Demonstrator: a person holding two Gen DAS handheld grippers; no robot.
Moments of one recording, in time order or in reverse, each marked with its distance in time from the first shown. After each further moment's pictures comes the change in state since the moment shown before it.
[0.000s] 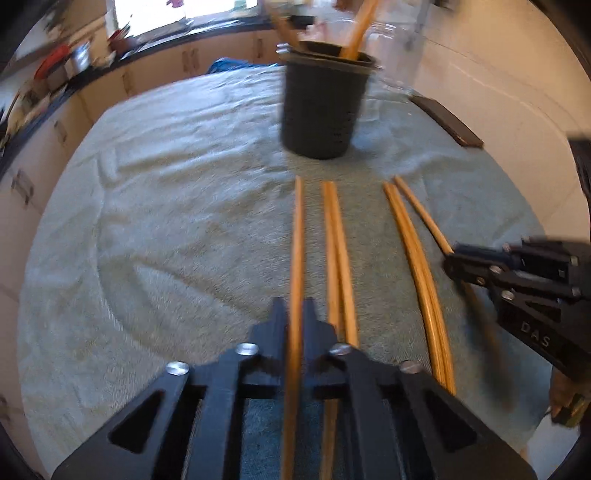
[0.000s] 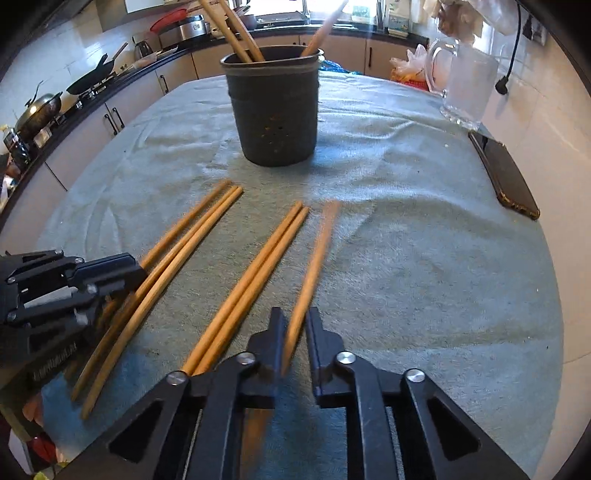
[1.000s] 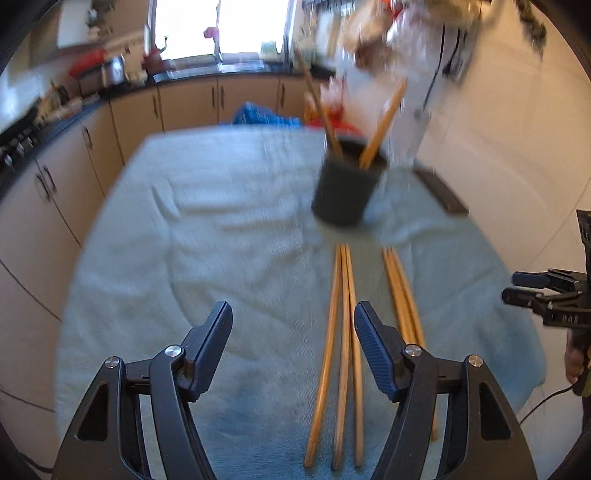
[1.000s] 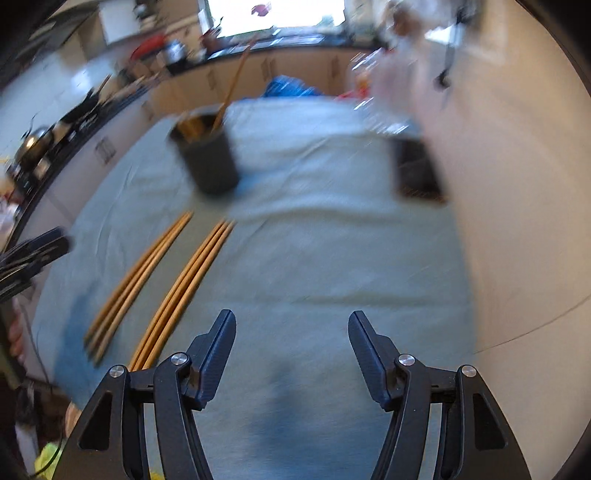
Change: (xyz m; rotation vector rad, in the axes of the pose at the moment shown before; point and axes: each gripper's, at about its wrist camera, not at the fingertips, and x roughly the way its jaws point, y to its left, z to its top) left arm -0.069 0.033 -0.010 -0.056 -0.164 -0.031; right arm -0.089 -0.073 -0.027 0.064 -0.025 0.011
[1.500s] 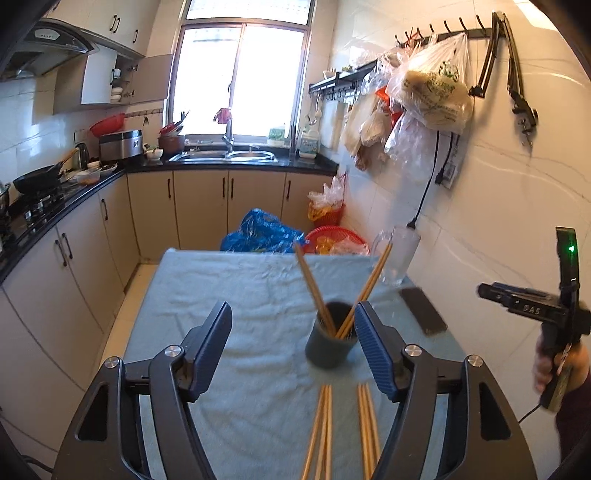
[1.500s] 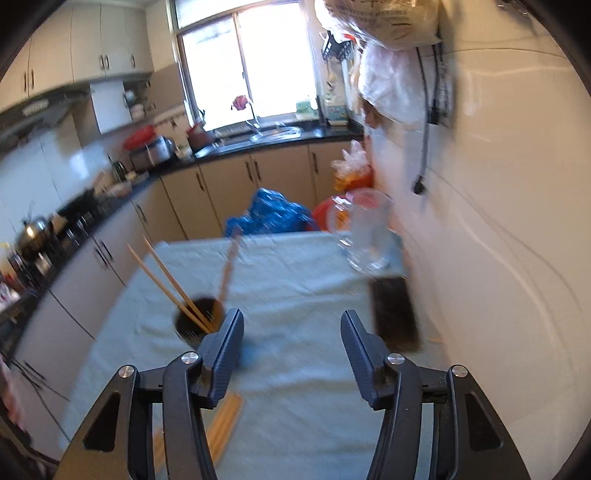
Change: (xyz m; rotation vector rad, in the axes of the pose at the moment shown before) left arm -0.119 -0.008 0.109 -0.025 -0.351 0.033; right arm -0.090 -0.016 0.128 0.097 -0.351 -0.072
